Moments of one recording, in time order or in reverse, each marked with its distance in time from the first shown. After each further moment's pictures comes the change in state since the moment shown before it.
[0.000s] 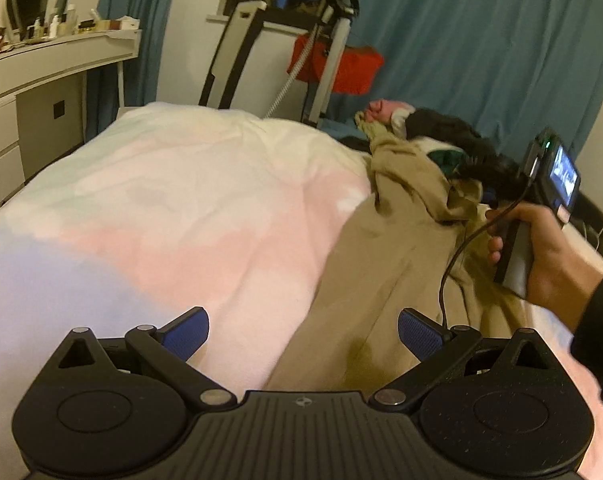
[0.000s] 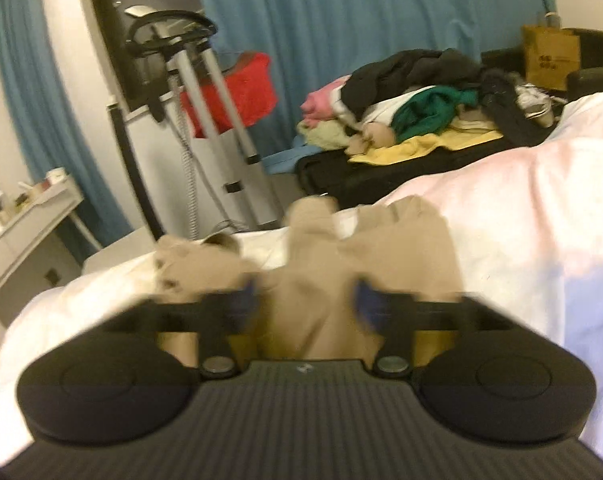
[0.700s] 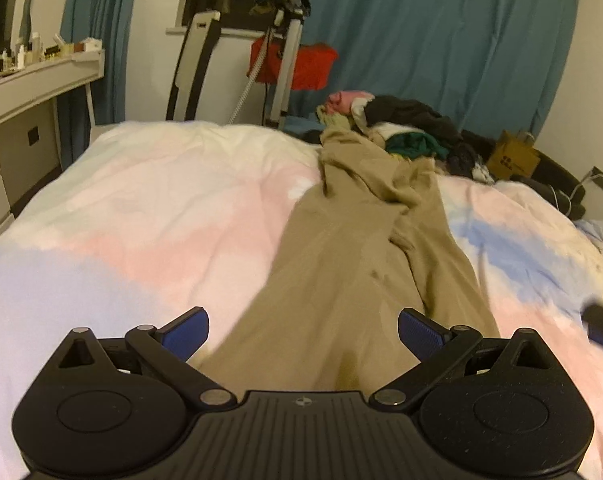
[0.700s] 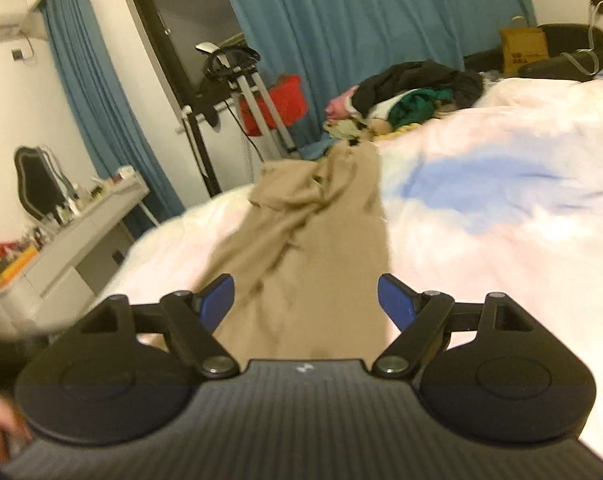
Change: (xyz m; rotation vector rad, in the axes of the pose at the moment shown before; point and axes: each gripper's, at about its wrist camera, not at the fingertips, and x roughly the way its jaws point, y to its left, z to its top) left arm -0.067 -0.023 -0.015 0.114 0.027 -0.064; right arm -0.362 -0.018 -0.130 0.020 -0.021 0.080
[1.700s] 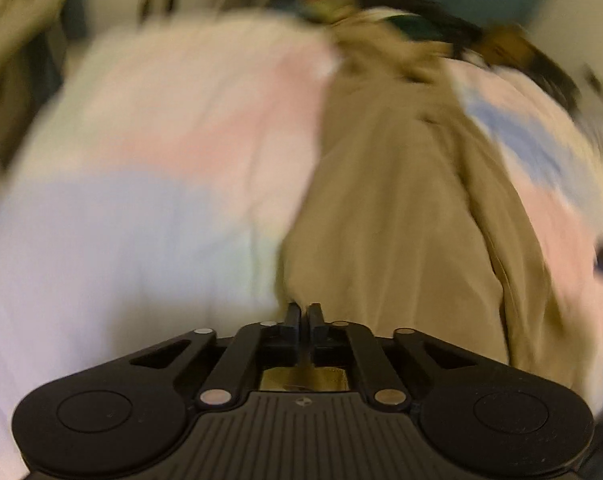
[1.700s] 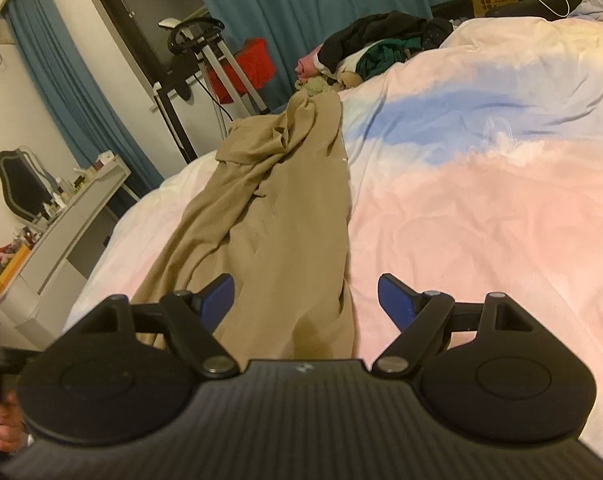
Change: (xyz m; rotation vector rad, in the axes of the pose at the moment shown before) left arm -0.019 0.053 -0.006 0.272 0.264 -0.031; right arm 0.002 -0.035 -0.024 0.126 0.128 -0.023
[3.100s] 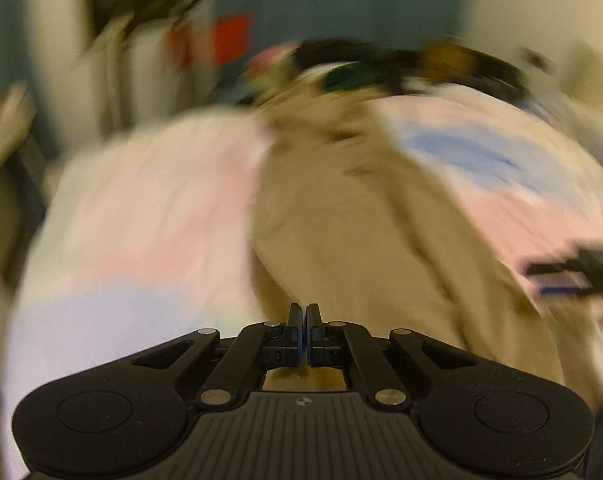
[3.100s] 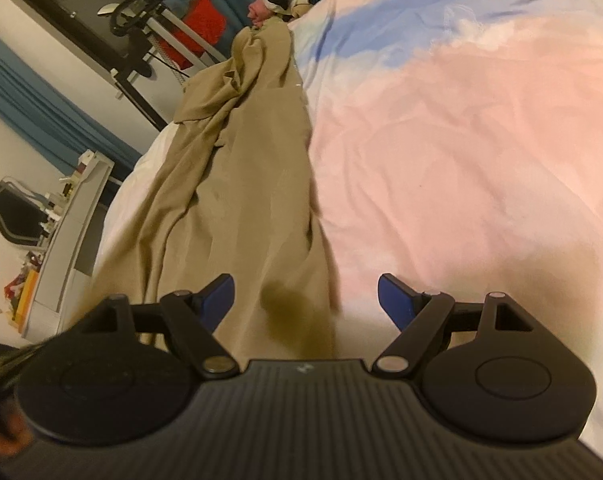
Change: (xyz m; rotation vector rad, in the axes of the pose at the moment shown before) left arm -0.028 -0.054 0.003 0.221 -0.185 -0.030; right arm 0.029 -0.037 -0.013 0.246 0.192 0.005
